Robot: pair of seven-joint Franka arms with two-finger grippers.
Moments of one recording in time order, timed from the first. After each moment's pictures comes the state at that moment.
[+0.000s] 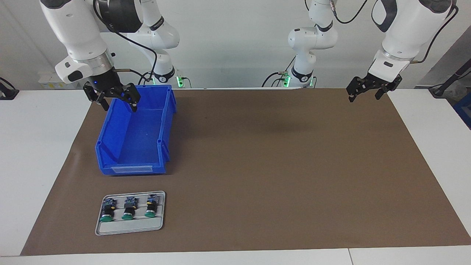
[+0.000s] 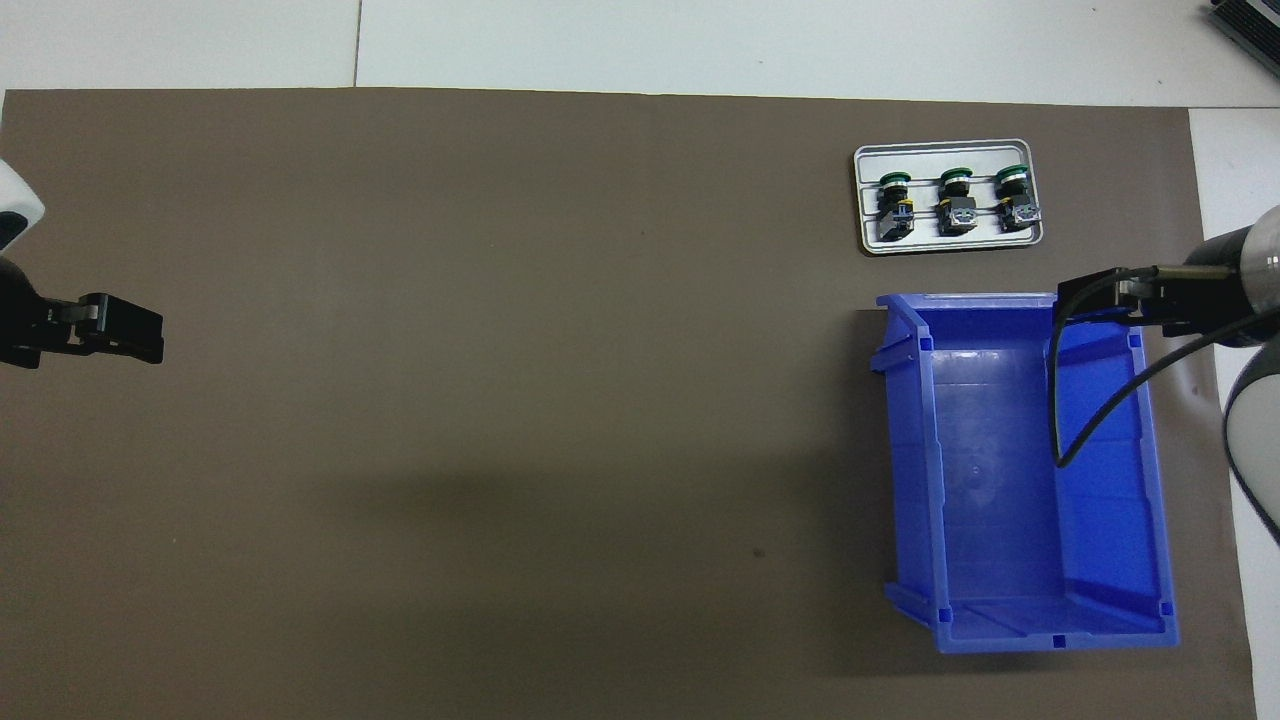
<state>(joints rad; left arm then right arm) -0.04 -0.03 -0.03 -1.63 0.06 1.54 -0.06 0.00 -0.03 0.03 -1.69 0.00 1.71 0.13</state>
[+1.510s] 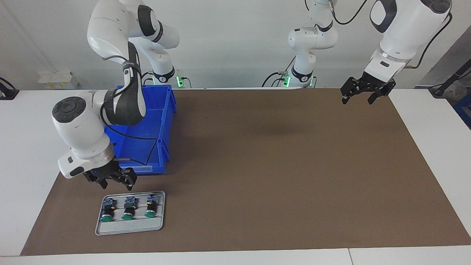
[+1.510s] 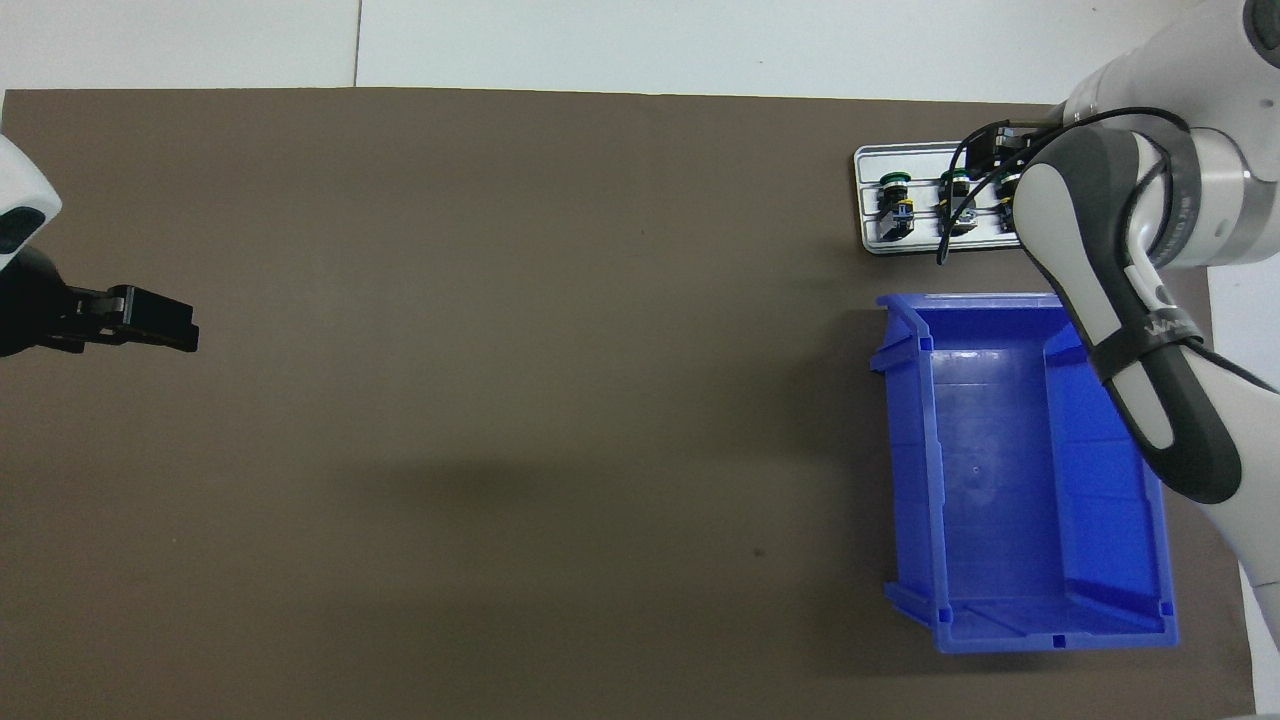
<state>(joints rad) -0.04 -0.03 -0.03 -1.64 -0.04 1.59 -0.01 -0.02 0.60 0.02 -1.28 -0.07 2.04 0.11</state>
